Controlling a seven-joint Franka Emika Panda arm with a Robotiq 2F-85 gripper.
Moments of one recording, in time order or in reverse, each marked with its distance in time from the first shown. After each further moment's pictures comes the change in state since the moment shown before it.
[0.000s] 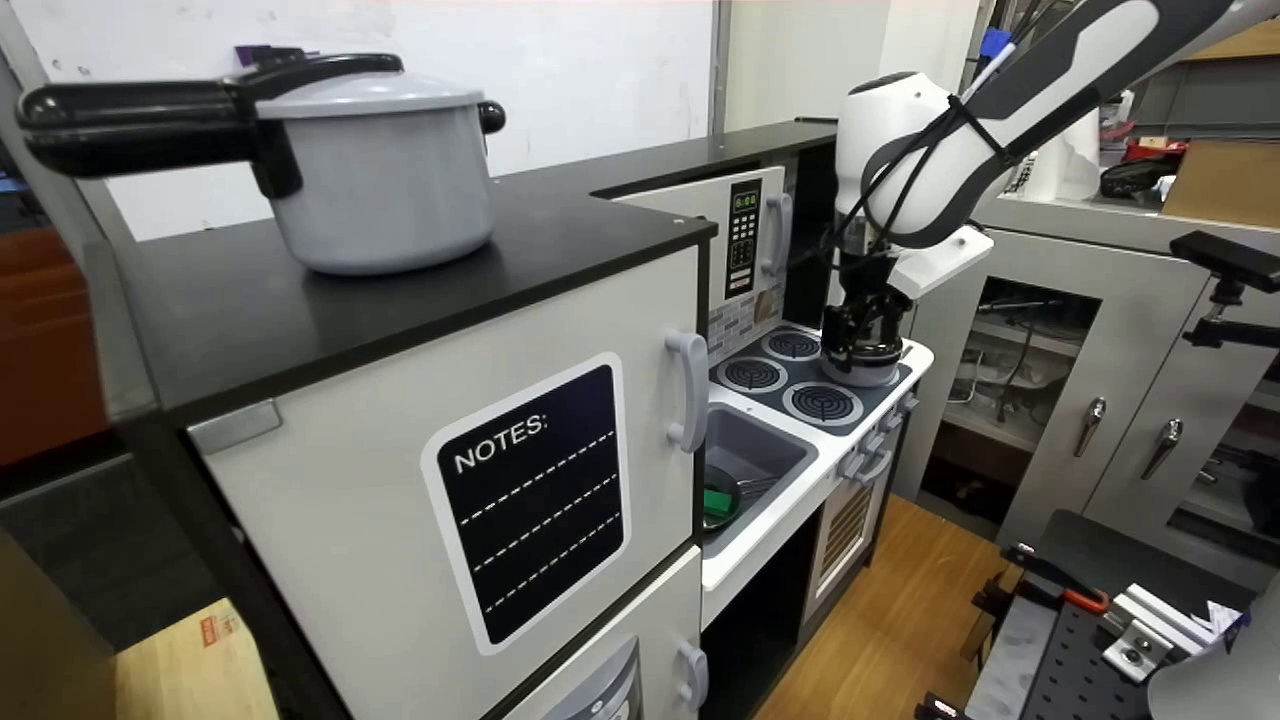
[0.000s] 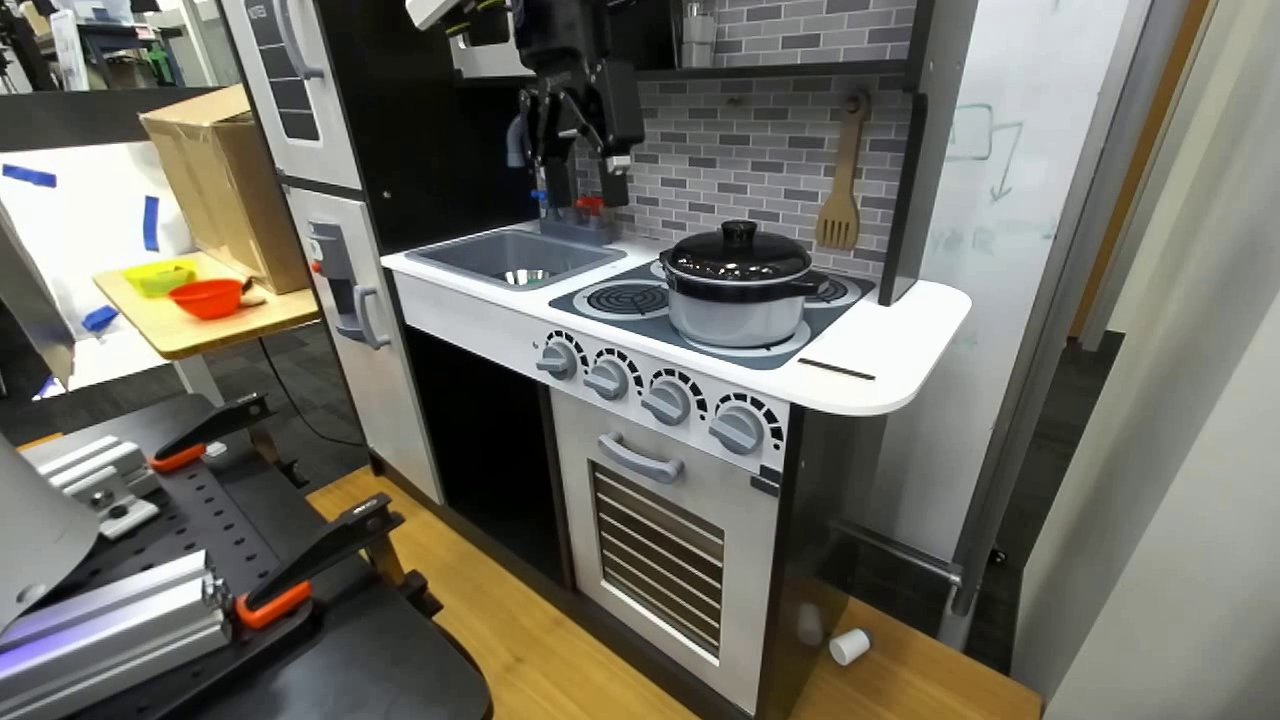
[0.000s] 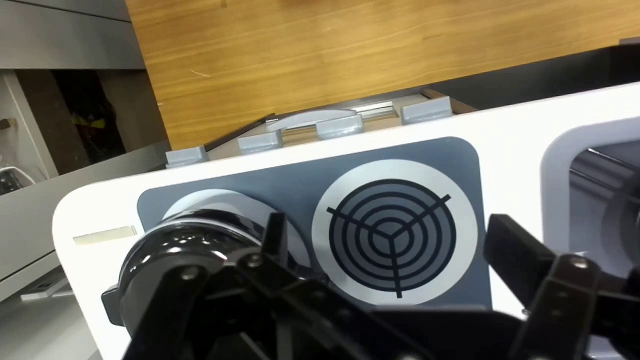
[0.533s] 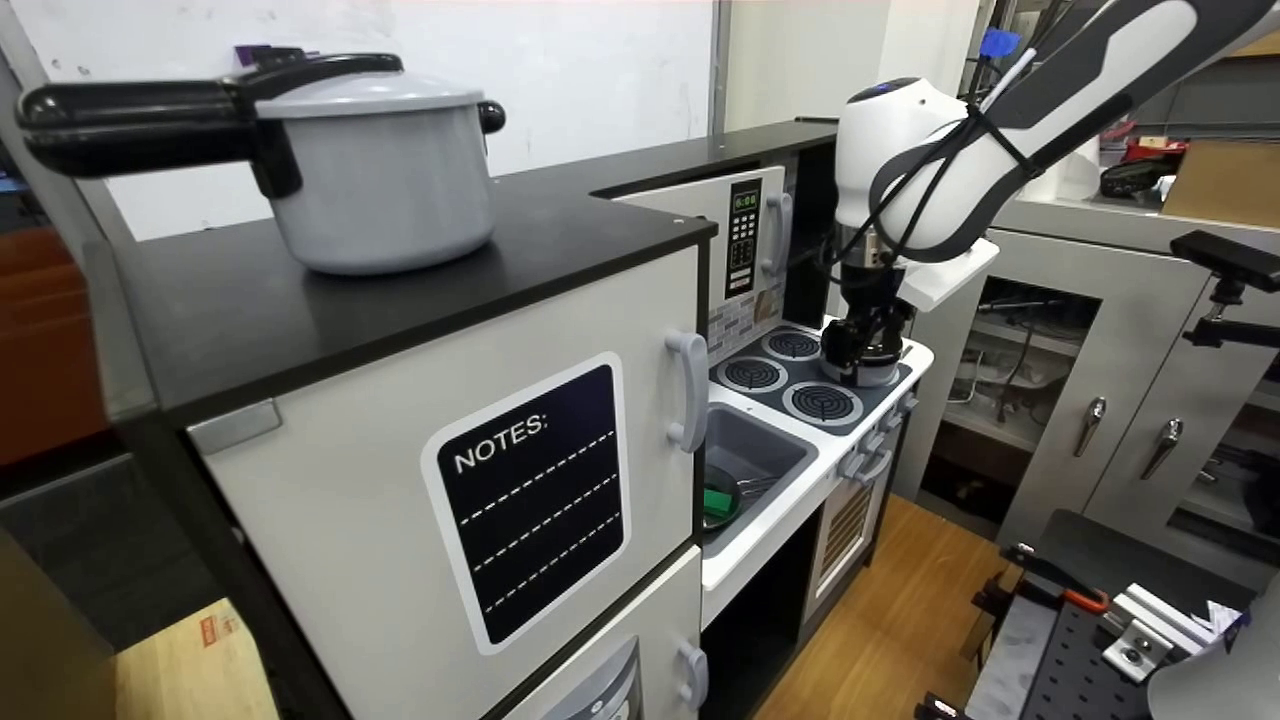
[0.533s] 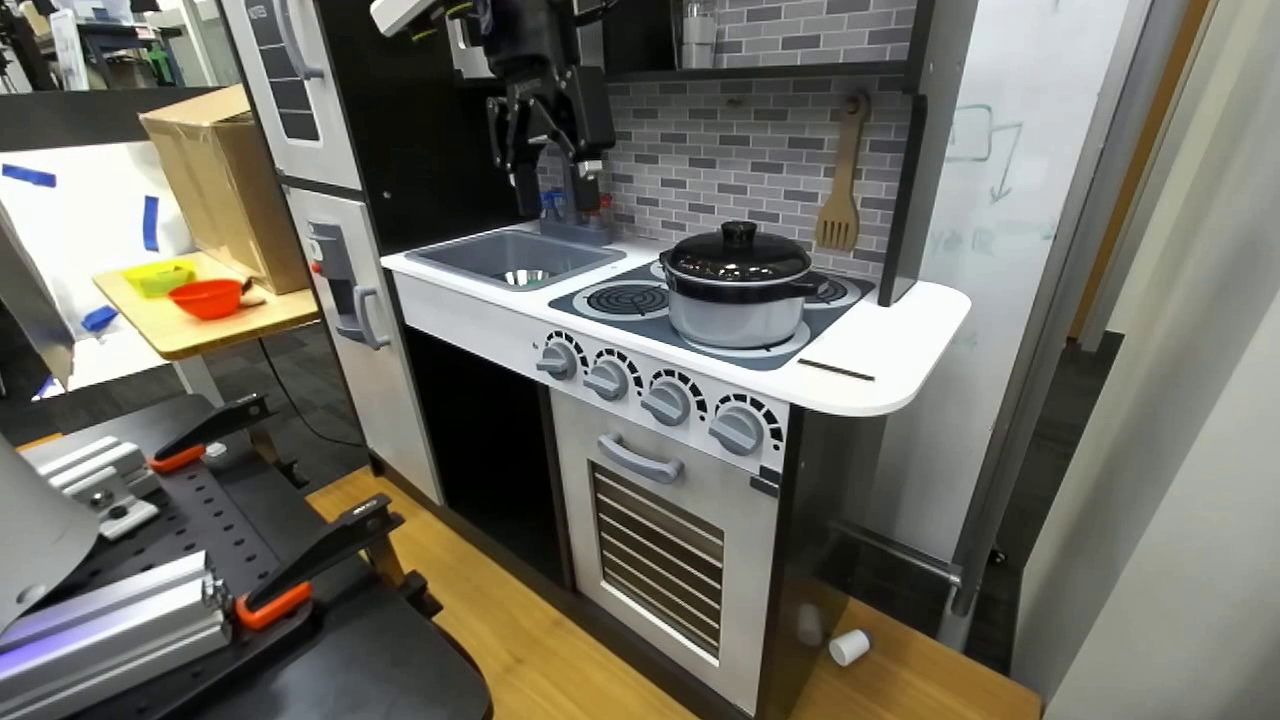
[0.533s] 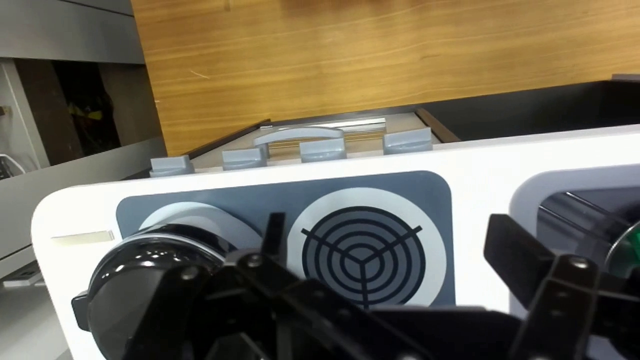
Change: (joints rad) arm 0.008 -0.041 0.035 -0.058 -0.024 0.002 -0.011
